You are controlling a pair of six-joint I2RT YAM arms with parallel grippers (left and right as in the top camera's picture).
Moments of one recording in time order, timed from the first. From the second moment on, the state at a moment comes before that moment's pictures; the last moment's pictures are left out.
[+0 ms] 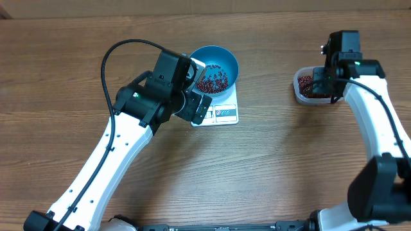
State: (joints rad) left arm -0.46 1.48 1.42 -0.95 0.02 0.01; right arm -0.05 1.72 1.40 -0.85 0.23 0.00
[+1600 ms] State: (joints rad) left arm -0.46 1.48 1.42 -0.95 0.02 0.01; right arm -0.40 1.80 1.27 -0.83 -0.52 -0.01
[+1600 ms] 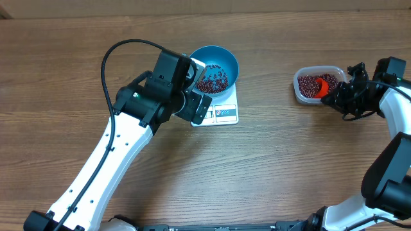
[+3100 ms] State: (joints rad) left arm -0.46 1.48 1.42 -0.95 0.02 0.01; right arm -0.45 1.81 1.27 -0.79 -0.74 0.01
